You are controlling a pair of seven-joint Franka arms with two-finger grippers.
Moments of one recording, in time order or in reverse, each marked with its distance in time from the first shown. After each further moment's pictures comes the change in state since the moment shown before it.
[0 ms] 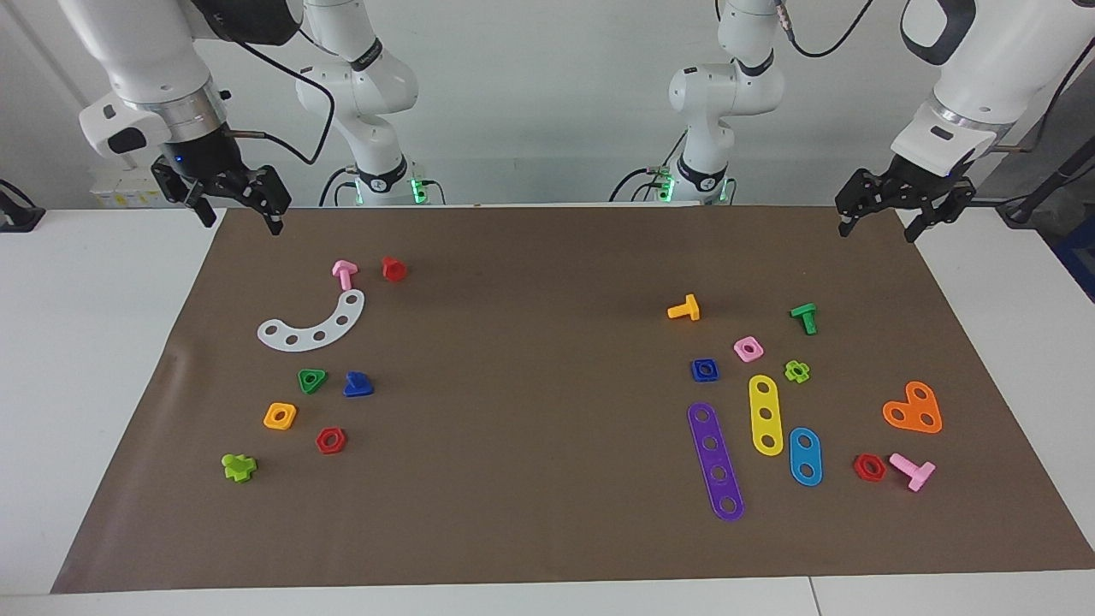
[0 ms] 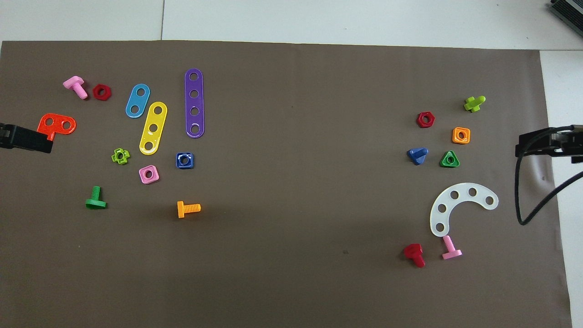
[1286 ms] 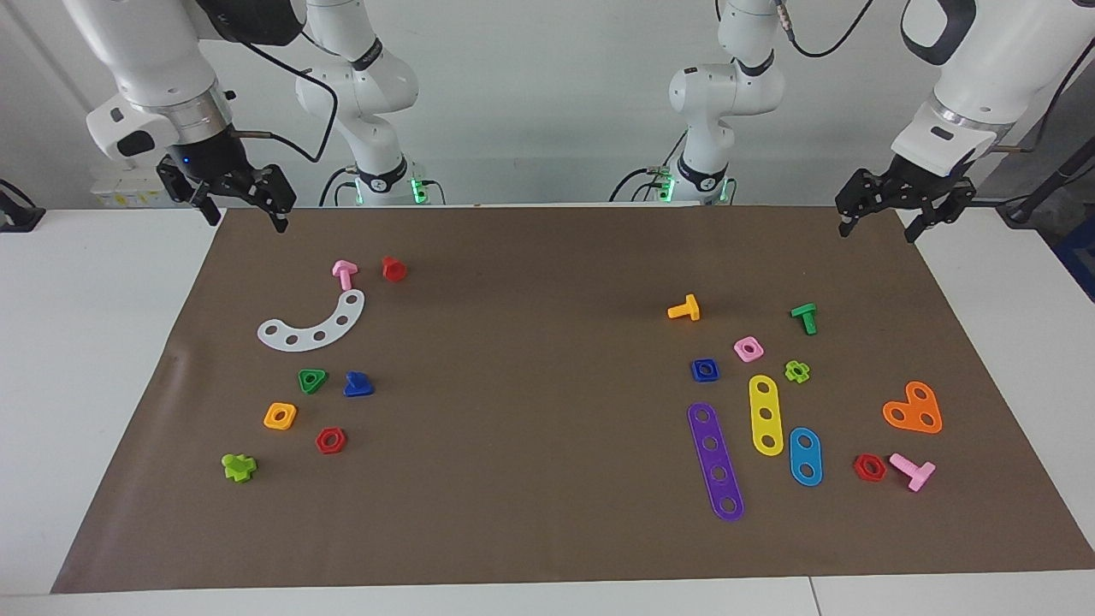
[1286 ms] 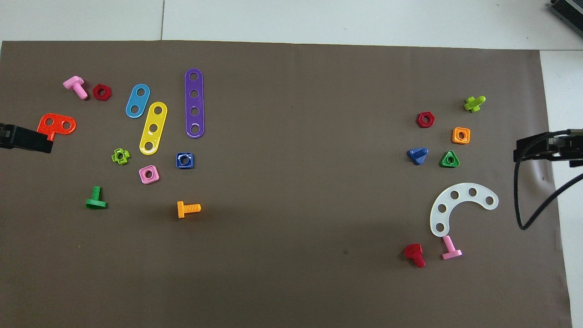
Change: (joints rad) left arm 0.000 0.000 0.000 0.000 0.000 0.000 0.000; right arm 0.031 0.000 -0.030 0.000 0.001 -0.031 -0.015
